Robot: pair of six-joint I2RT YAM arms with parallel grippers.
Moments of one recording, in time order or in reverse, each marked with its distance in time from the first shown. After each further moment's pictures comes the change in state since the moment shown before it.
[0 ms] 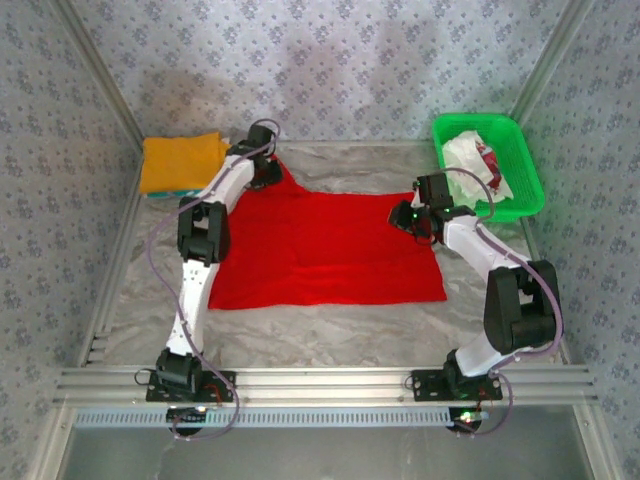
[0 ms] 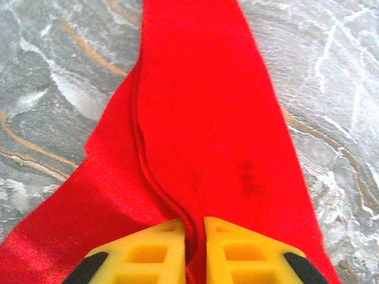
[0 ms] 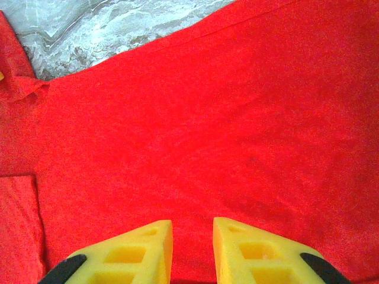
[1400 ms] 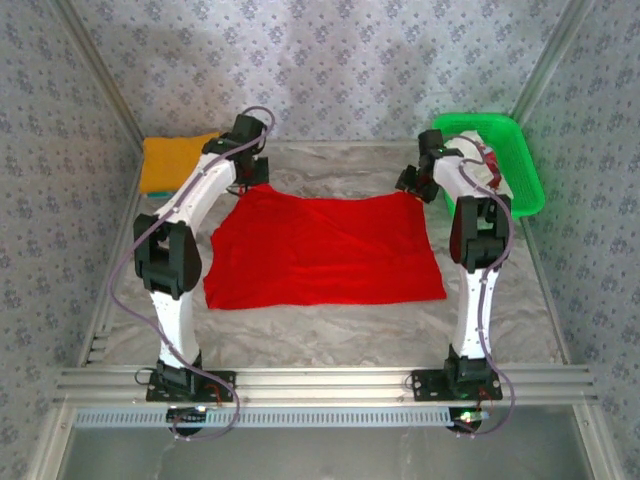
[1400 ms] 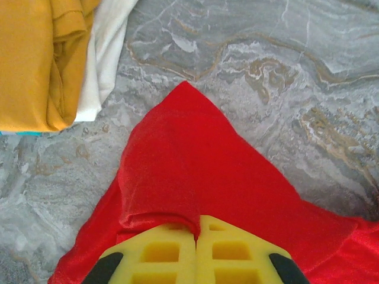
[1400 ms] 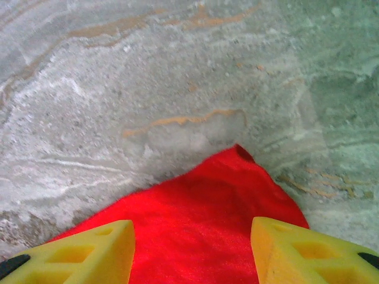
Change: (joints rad) left arm -0.054 -0.577 -0.487 -0.092 -0.210 0.160; right arm -0.134 0.730 0.870 -0.401 0.098 -0.043
